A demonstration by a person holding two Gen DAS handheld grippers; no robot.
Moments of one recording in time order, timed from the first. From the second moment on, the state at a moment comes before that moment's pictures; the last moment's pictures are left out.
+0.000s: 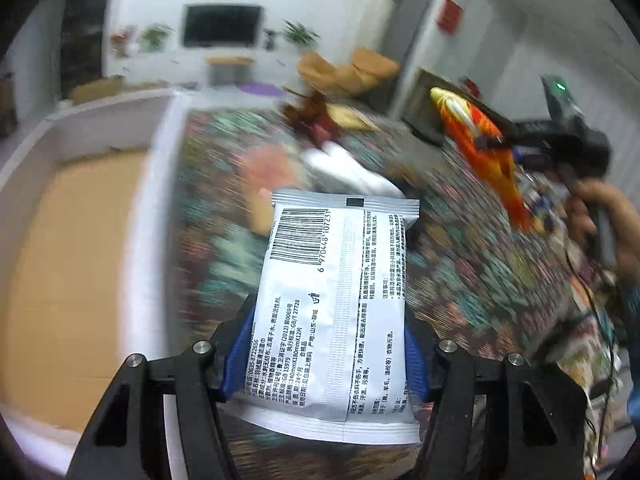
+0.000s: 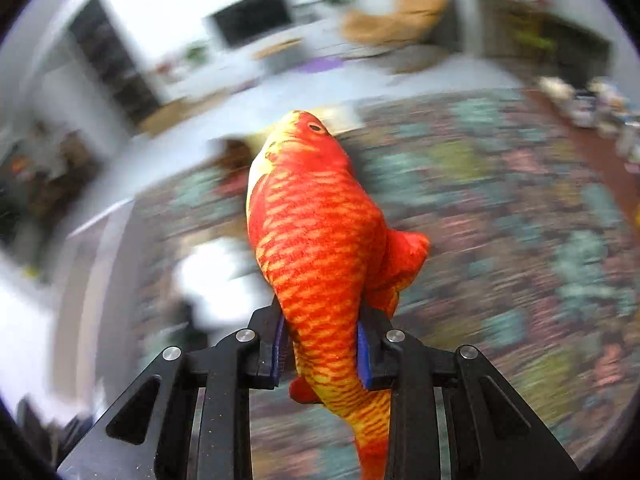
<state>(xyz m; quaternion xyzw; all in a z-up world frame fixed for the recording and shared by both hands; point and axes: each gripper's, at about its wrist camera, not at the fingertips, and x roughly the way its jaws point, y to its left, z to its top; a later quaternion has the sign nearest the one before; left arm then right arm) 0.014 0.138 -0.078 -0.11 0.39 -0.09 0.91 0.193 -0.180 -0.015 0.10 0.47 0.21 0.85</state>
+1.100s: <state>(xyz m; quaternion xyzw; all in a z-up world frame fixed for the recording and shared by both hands) 0.041 0.024 -0.152 -0.05 0.46 -0.08 0.88 0.119 -0.200 -0.175 0.06 0.45 -0.01 0.89</state>
